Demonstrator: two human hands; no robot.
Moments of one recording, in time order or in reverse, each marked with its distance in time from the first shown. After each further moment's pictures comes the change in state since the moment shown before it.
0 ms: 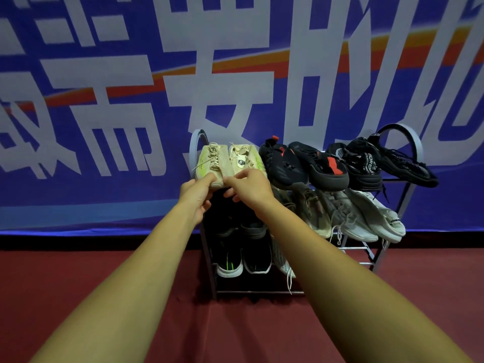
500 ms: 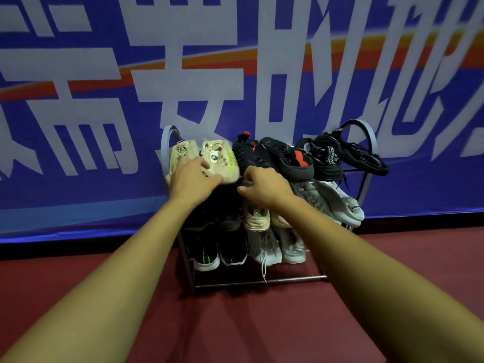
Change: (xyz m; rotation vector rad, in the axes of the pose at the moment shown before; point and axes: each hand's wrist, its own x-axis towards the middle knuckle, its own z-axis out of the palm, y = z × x) left_hand -0.038 0.009 0.034 1.017 0.066 0.587; right_hand -0.028 0.022 -0.086 -0.813 0.040 -0.155
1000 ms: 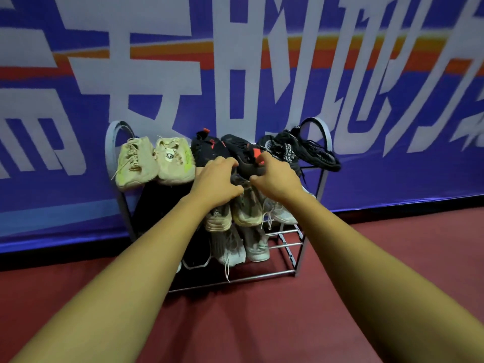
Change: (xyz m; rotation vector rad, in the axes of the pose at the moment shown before) left_hand -0.005 0.091 0.086 0.100 -0.219 0.441; right_hand -0.019 0.089 -0.045 0.066 0.146 0.201
